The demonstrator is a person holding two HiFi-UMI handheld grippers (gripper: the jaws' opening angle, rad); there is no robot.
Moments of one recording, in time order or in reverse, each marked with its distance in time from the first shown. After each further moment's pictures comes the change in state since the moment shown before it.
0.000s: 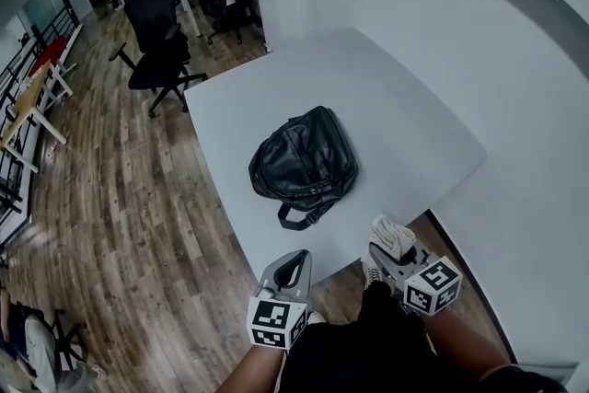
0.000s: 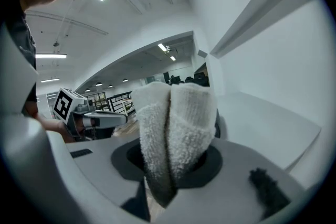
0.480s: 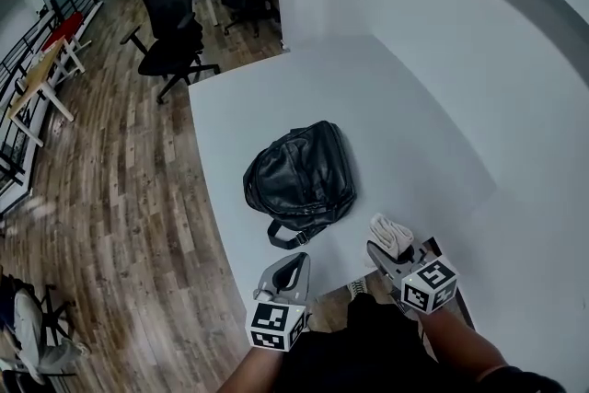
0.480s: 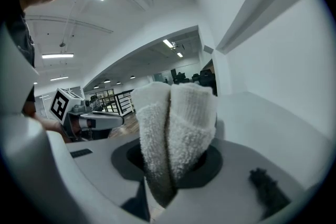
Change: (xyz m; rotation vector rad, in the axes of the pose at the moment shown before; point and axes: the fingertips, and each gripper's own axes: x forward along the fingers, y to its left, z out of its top) left arm 0.070 0.005 0.014 -0.061 -0.011 0.102; right arm 0.038 -0.081 0.024 -0.039 0.037 0.093
